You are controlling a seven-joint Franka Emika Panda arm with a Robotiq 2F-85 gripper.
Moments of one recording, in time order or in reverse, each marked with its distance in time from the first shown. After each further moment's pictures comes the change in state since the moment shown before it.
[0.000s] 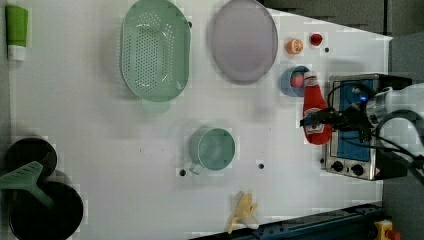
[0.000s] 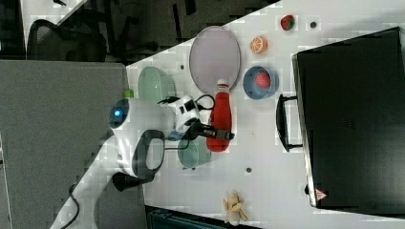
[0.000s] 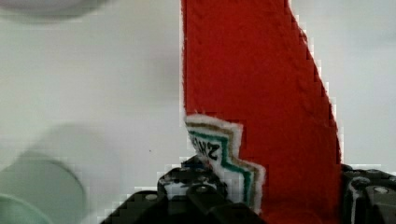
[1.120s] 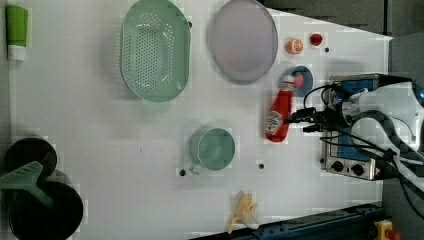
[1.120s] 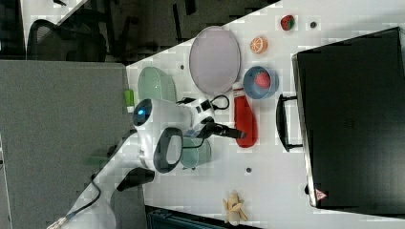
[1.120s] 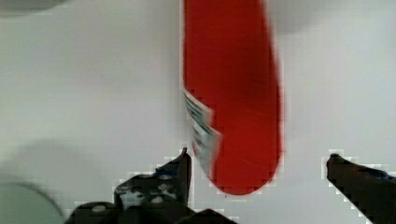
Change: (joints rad) arm 0.006 0.096 0.012 -0.018 -0.003 0.114 0.000
